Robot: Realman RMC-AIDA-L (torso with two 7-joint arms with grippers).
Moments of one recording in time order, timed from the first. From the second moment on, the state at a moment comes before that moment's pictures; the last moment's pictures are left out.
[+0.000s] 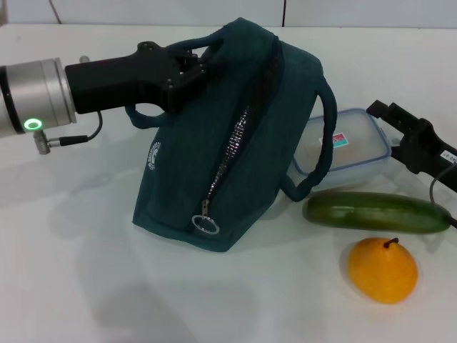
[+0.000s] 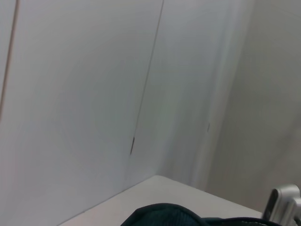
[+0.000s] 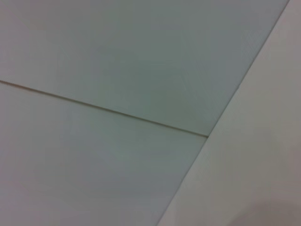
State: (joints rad) left arm -0.52 -2.09 0.90 0.83 1.67 1.52 -1.54; right arm 0.51 2.03 -1.58 -0.10 -0.49 -1.17 1.82
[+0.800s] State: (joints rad) left arm -0.52 -2.09 0.90 0.83 1.66 1.51 -1.52; right arm 0.52 2.03 -1.58 -0.12 -0.49 -1.10 1.82
